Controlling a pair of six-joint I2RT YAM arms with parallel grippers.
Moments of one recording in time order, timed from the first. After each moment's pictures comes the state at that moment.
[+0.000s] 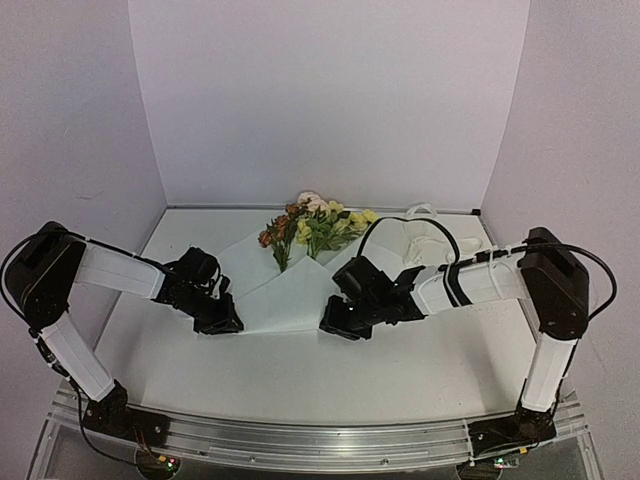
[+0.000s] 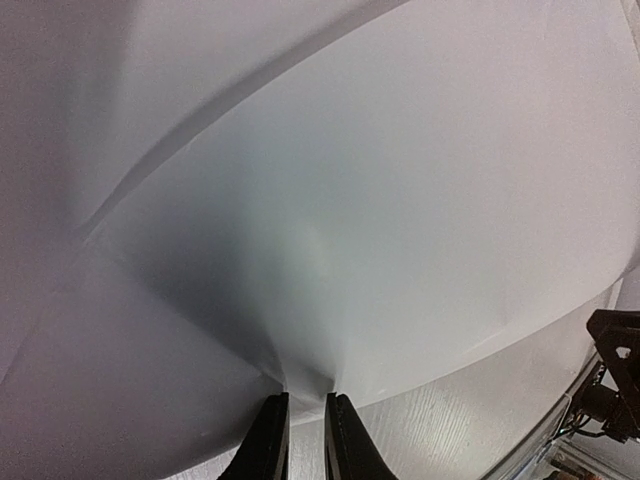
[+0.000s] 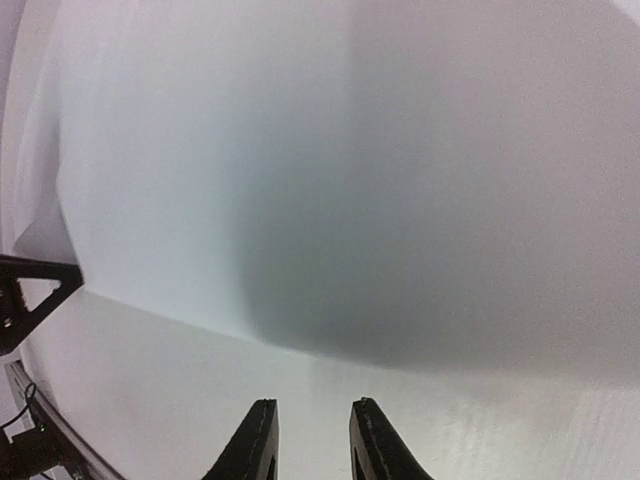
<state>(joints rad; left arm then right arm) -0.53 1.63 0.73 -0.19 0.34 -0.69 0.97 1.88 1.13 -0.18 -0.01 1.02</state>
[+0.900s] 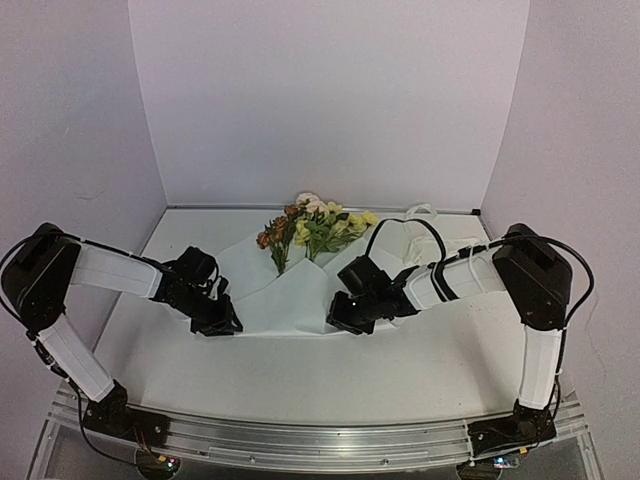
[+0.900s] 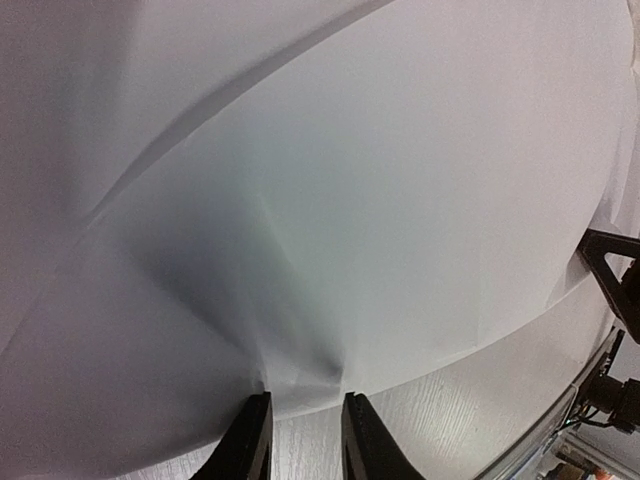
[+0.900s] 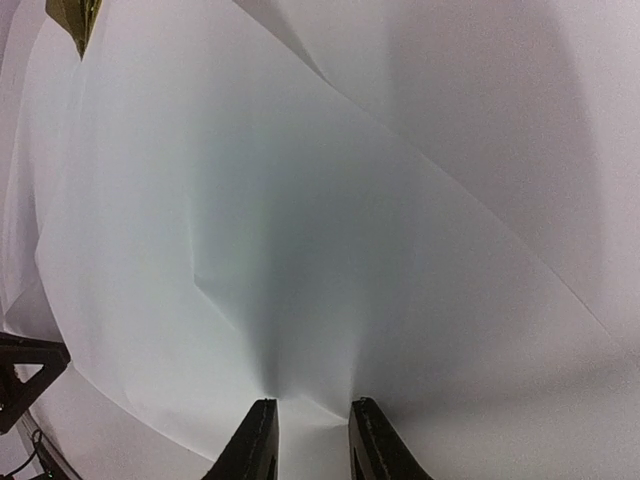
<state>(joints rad) -0.53 1.61 0.74 -0.25 0.34 -0.67 0.88 1.99 1.16 -0.10 0.00 1.02</state>
